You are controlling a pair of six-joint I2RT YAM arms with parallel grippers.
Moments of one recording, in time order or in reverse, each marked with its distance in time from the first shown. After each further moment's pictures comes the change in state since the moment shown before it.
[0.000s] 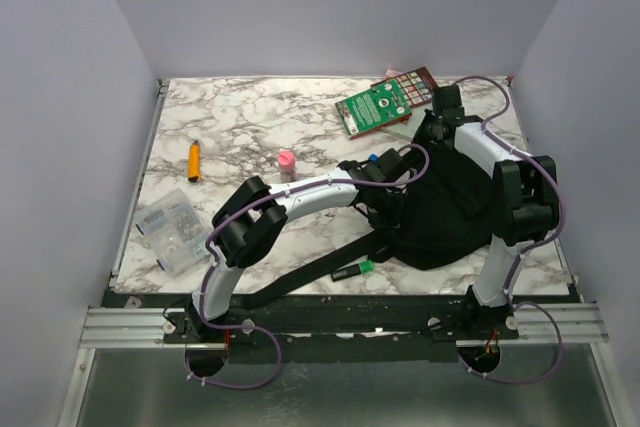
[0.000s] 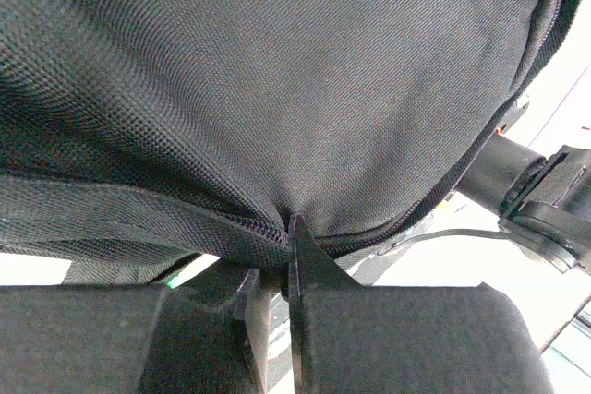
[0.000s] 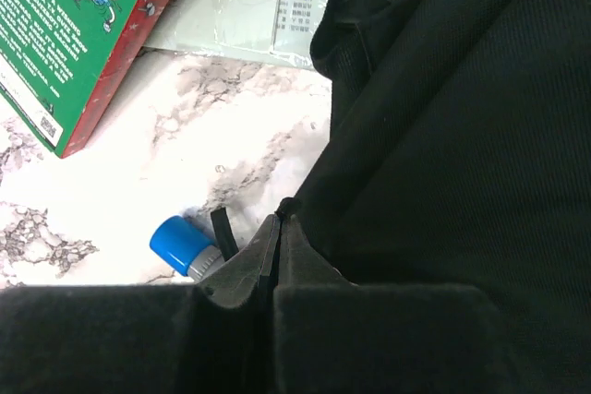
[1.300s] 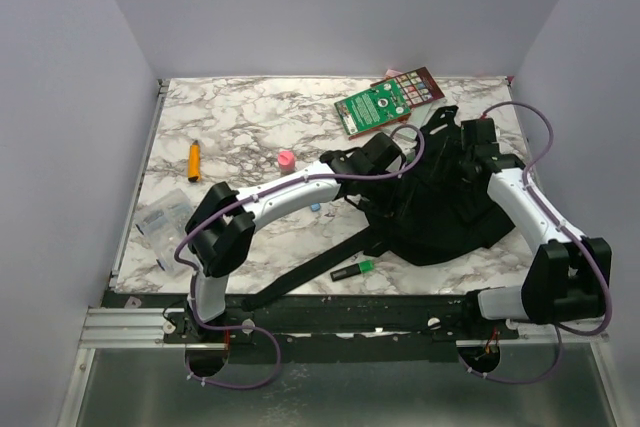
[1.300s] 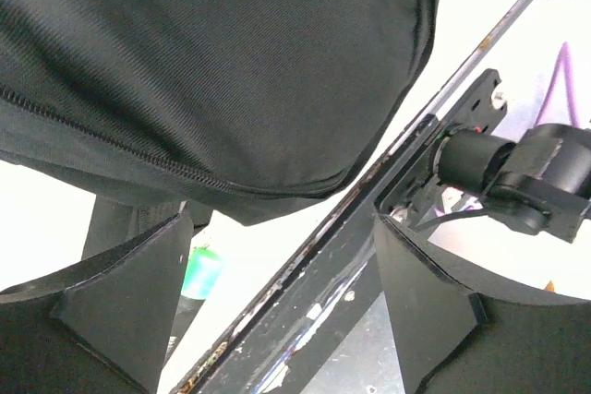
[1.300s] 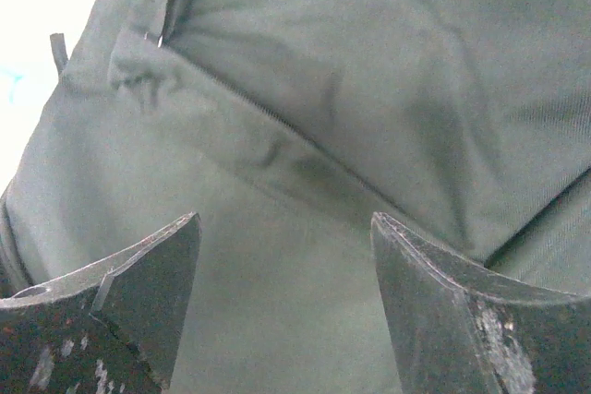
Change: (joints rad) left arm 0.020 -0.171 -0.013 -0.008 -0.092 0.110; right arm -0.032 -0.544 -0.386 -0.200 0.194 -0.130
